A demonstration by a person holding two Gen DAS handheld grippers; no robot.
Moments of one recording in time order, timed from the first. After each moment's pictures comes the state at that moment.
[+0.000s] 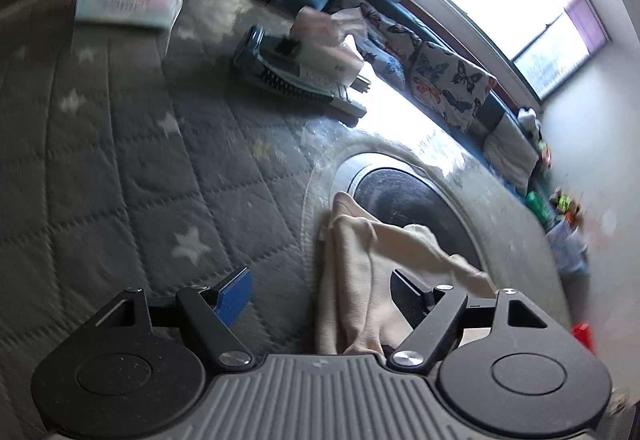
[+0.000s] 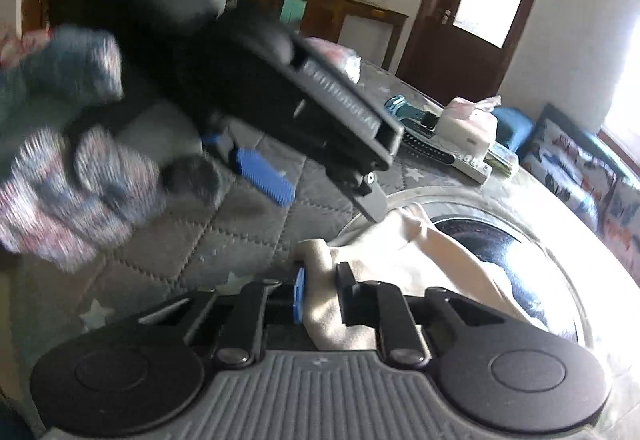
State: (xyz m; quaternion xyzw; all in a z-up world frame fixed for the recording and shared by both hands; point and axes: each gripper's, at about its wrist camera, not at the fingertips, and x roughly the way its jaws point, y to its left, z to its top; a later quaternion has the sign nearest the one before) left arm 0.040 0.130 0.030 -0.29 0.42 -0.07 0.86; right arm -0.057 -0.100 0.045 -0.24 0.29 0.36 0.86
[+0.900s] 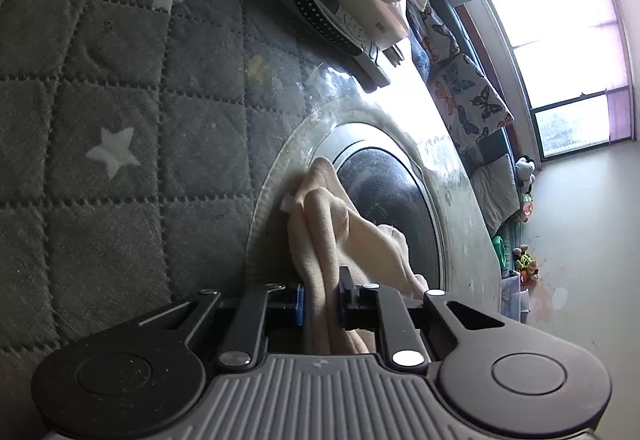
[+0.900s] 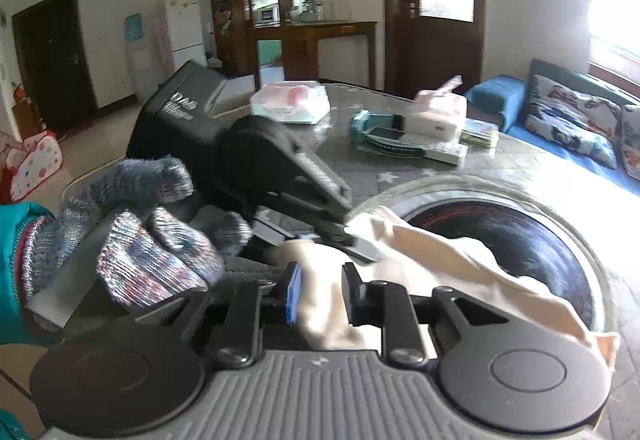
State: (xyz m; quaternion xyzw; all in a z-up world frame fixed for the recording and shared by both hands) left arm 0.071 0.116 -0.004 -0.44 0.46 -0.05 0.77; right arm -0.038 -0.163 0.072 -0.10 0.31 0.36 0.88
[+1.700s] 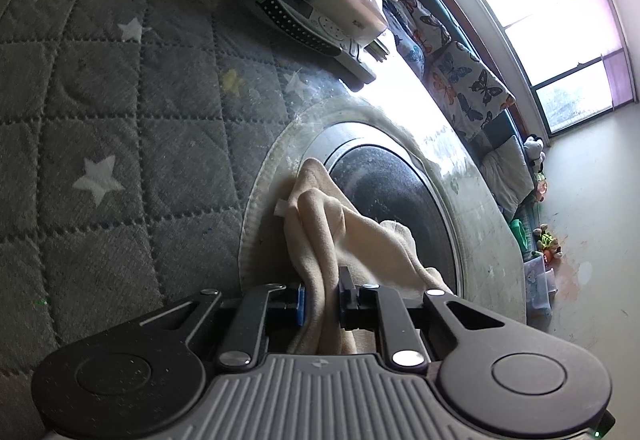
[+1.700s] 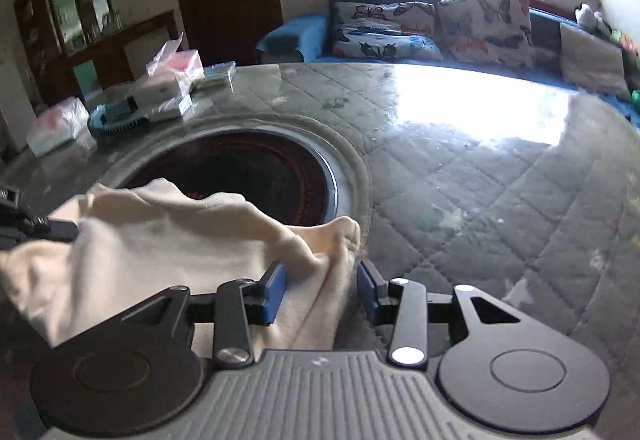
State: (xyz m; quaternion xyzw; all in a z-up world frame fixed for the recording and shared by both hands) left arm 0.072 0.103 0.004 -0.38 0.45 -0.05 0.80; right arm 0.027 -0.323 0.024 0.01 0.38 0.11 0.92
